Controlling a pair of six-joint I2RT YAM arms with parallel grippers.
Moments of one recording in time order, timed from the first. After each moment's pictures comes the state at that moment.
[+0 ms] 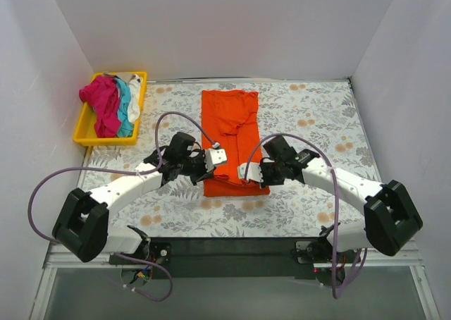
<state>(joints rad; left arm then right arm) -0.59 1.31 0.77 -0.28 0.51 0.57 0.71 1.34 0.83 -0.59 -0.26 -1.05</state>
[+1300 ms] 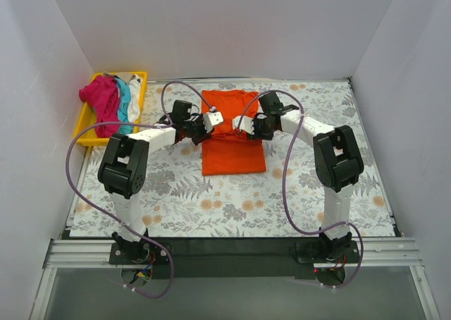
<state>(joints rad) -0.34 1.92 1.21 -0.07 0.56 0.76 0.44 2.00 1.47 -0.55 -0.33 -1.19</state>
